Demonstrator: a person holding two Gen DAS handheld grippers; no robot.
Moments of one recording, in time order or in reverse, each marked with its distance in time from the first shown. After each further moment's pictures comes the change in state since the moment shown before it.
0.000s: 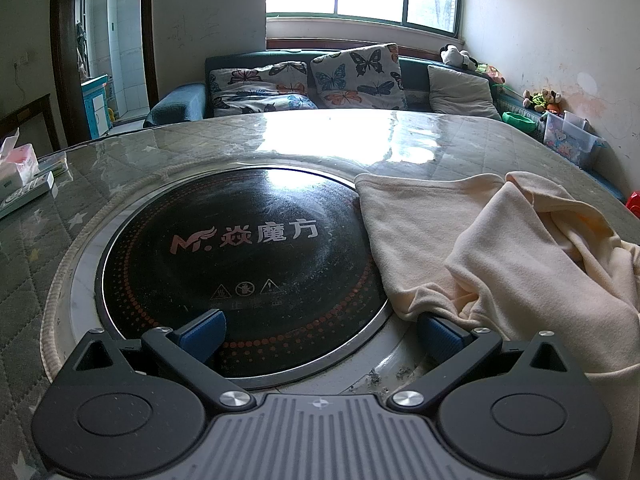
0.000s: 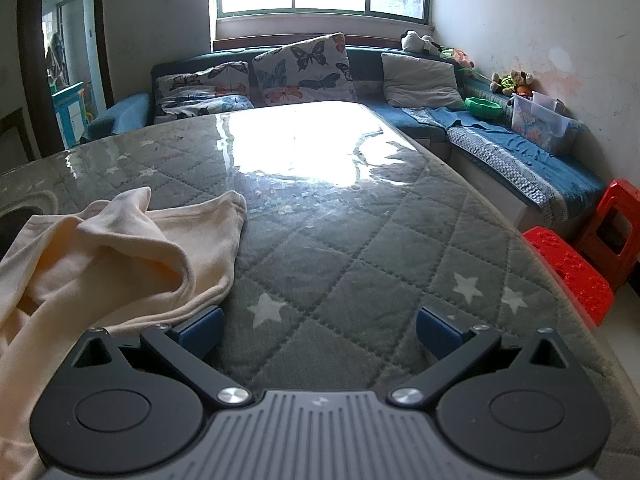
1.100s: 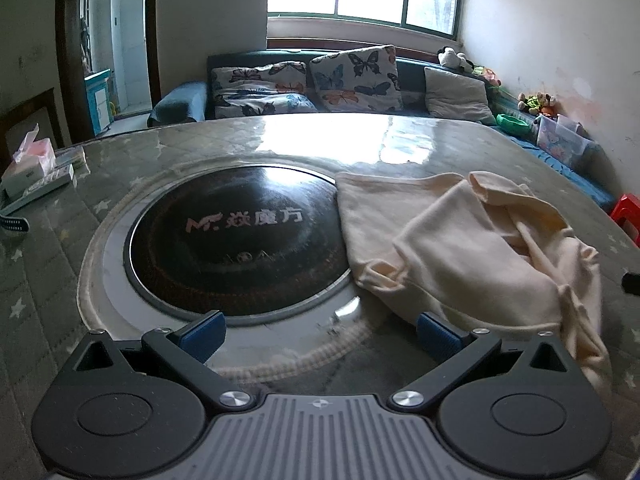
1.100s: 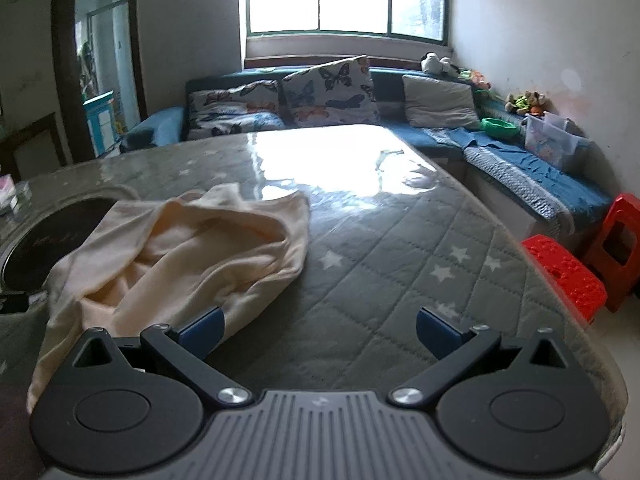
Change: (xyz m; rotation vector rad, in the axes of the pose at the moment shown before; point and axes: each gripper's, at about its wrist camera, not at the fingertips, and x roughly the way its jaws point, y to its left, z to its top) left arm -0.059 -0.013 -0.013 -0.021 0.014 -0.017; right arm -0.113 -0.003 -0.044 -0.047 -0.092 0.068
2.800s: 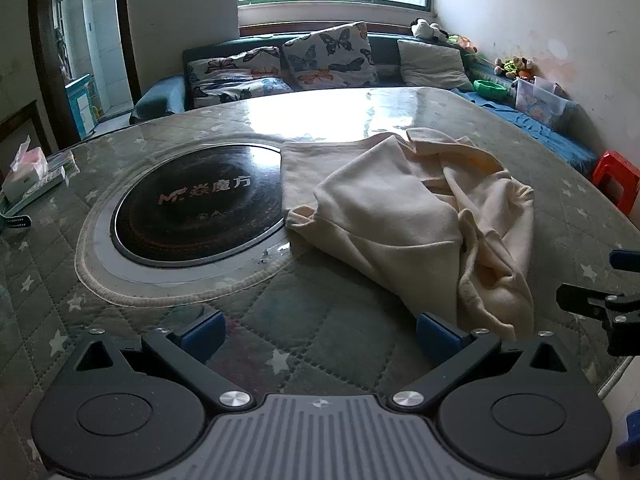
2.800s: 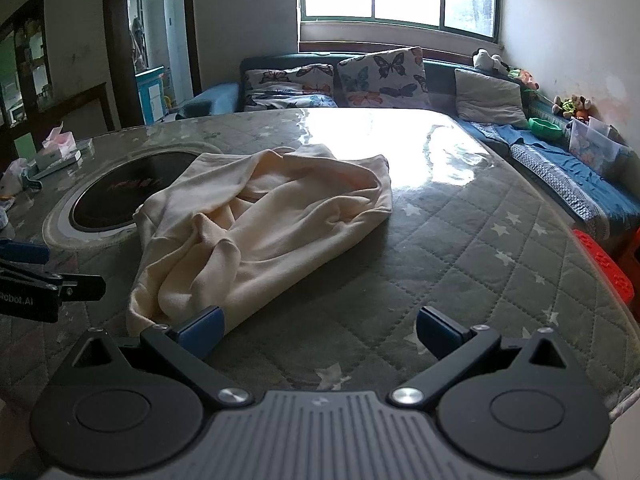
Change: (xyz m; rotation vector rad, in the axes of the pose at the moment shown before) left arm -0.046 -0.055 -0.025 0.091 0.064 -0.002; right arm -0.043 0.041 -0.037 -0.079 0.041 0.126
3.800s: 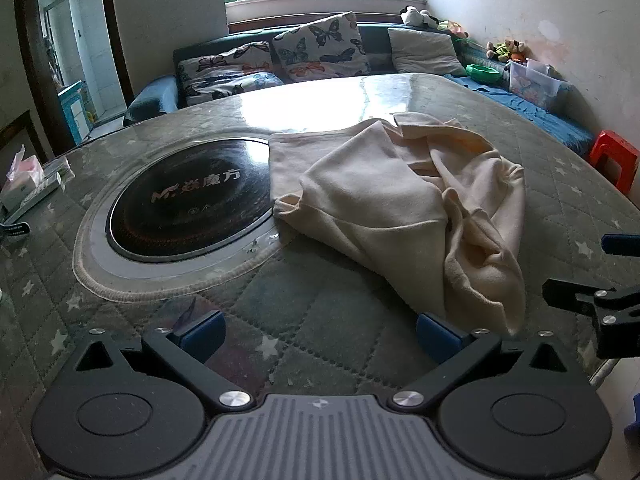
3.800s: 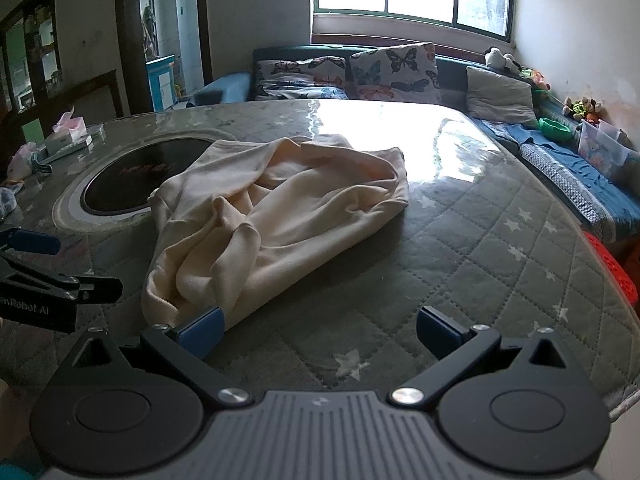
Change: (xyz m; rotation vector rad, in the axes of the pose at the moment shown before) left arm 0.000 -0.011 -0.005 0.046 0.026 0.008; right arm -0.002 0.009 -0.002 -0.031 0.027 0.019
